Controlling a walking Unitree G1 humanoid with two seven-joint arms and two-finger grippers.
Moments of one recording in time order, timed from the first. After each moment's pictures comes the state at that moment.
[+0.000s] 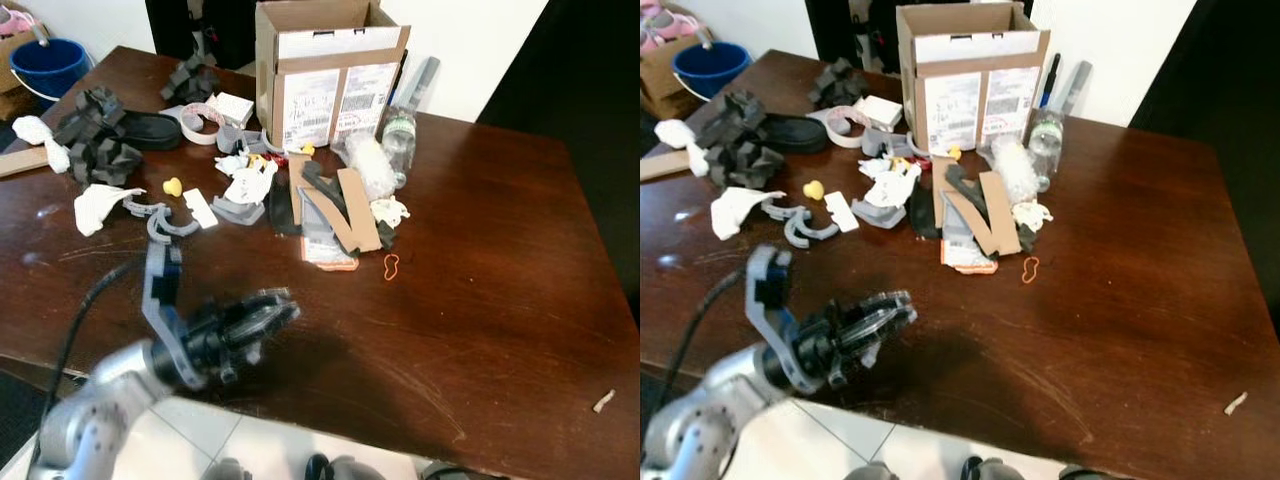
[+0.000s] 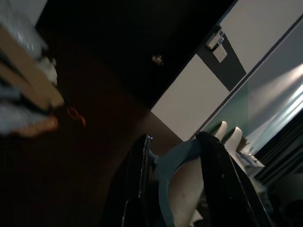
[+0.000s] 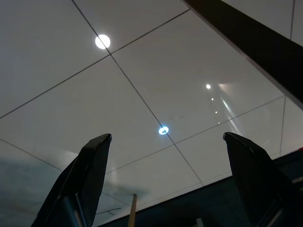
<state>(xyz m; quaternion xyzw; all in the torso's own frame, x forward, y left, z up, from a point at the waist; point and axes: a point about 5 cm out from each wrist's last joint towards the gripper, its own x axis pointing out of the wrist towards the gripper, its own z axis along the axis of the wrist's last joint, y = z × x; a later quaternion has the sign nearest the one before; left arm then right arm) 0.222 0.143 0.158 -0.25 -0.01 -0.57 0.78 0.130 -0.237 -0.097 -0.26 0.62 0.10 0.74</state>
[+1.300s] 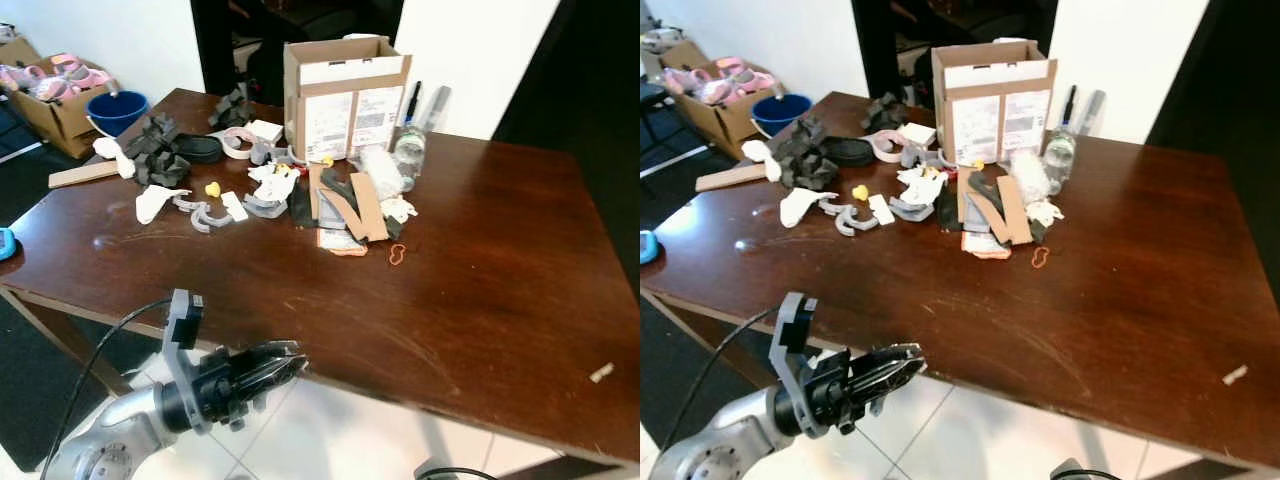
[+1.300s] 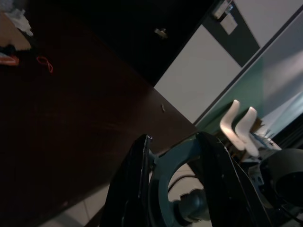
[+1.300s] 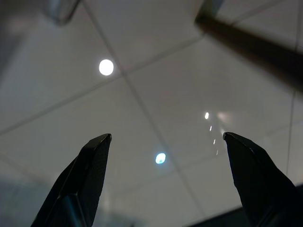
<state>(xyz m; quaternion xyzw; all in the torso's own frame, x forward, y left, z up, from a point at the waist) 0.206 0.140 0.133 -0.25 0.05 -0.57 0.78 0.129 -0.228 -0.100 -0.25 0.61 0.10 0.74</state>
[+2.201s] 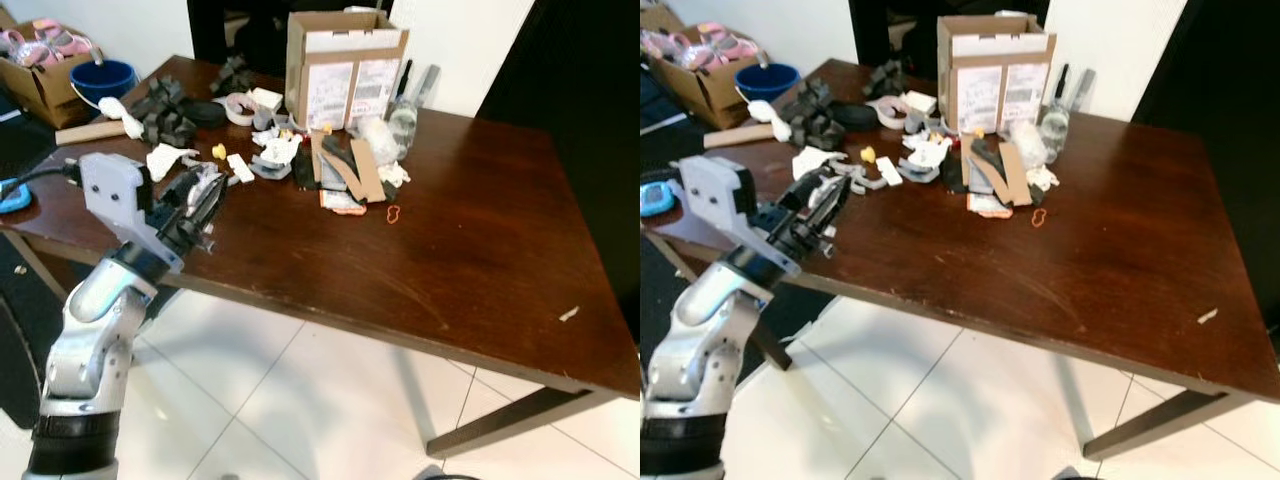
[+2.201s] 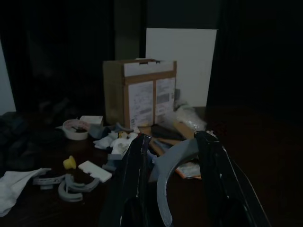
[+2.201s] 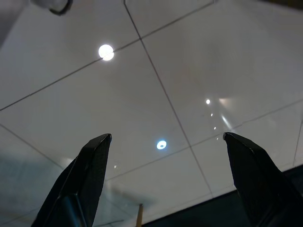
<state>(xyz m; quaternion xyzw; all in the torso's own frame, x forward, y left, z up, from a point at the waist) 0.287 0.177 0.239 0.00 -0.21 -0.26 0.94 0.128 -0.225 -0.101 -0.25 0.61 0.10 0.75</state>
